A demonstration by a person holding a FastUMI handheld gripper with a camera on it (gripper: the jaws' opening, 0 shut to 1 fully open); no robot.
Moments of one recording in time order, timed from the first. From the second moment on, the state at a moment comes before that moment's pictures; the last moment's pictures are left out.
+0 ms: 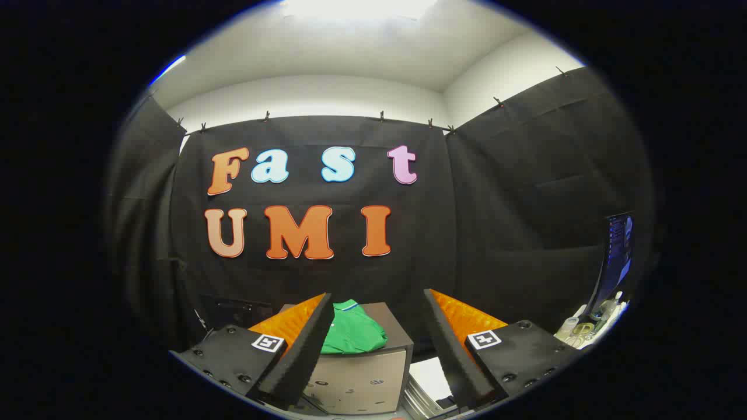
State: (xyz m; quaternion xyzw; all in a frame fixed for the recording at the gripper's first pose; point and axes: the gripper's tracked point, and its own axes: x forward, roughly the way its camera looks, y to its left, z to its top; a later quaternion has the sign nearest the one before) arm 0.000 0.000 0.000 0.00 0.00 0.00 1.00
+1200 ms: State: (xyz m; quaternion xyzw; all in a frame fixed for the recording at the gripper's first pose) arm -0.007 0.000 0.003 0.01 0.00 0.00 1.00
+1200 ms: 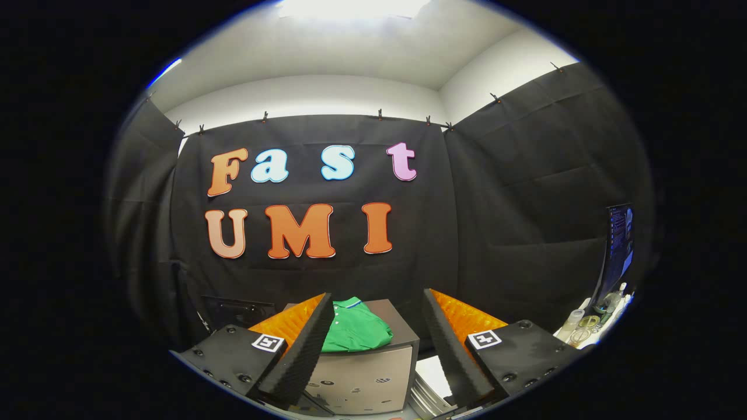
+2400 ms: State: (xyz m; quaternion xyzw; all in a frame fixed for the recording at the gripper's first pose) arm 0.087 0.036 -0.030 0.09 0.08 0.02 0.99
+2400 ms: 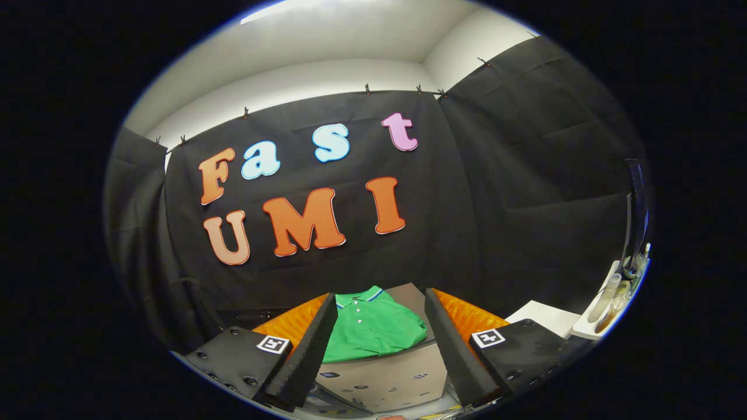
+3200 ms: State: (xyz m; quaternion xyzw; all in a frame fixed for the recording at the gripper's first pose) arm 0.302 0.135 -0.105 0.01 0.33 0.10 0.94
